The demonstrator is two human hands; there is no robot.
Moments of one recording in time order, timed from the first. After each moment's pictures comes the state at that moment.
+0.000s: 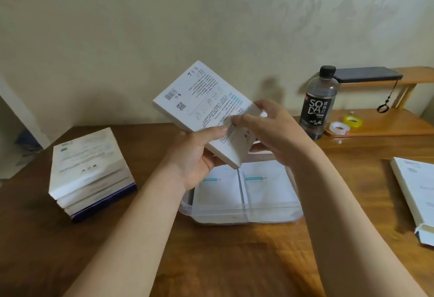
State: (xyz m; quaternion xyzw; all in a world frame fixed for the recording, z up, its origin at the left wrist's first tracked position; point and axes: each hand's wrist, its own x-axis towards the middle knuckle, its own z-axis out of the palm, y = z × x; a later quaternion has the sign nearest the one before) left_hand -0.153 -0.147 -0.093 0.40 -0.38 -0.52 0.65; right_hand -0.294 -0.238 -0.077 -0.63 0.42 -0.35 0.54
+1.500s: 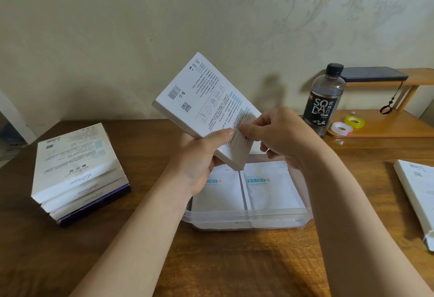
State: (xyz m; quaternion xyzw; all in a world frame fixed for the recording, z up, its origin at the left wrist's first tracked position) left_hand -0.155 -0.156 -0.107 0.42 -0.40 -0.45 0.68; right_hand -0.295 -0.241 -0.077 -0.70 0.49 -0.29 0.43
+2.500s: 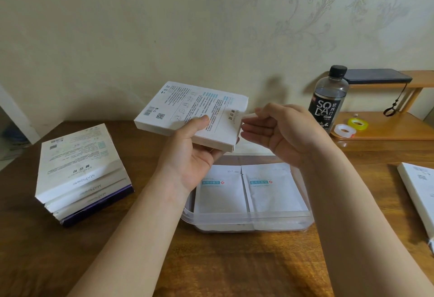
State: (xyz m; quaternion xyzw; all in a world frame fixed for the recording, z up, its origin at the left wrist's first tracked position) left_hand -0.139 -0.161 -0.103 0.29 -0.20 -0.54 0.76; right_hand -0.291 -0.241 -0.070 -0.45 0.32 -0.42 0.72
